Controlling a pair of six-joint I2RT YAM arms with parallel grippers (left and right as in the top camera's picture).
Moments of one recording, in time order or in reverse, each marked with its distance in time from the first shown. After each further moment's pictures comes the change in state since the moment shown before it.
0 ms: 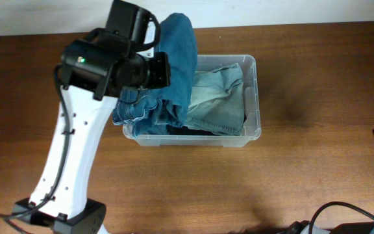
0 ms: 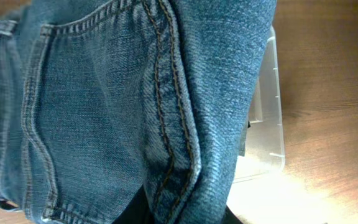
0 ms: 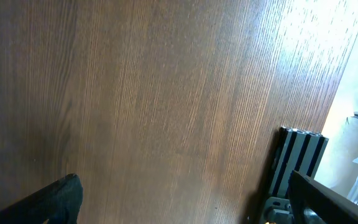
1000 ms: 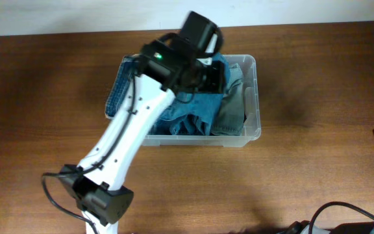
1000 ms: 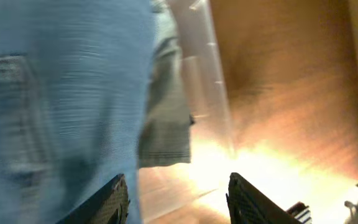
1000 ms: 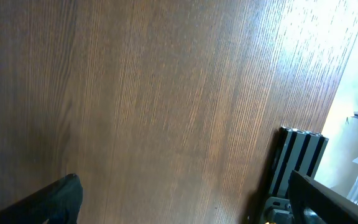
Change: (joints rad) left arm -0.217 0.190 0.000 0.183 0.069 -0.071; right arm 0.000 0.000 0.000 0.000 0.000 0.000
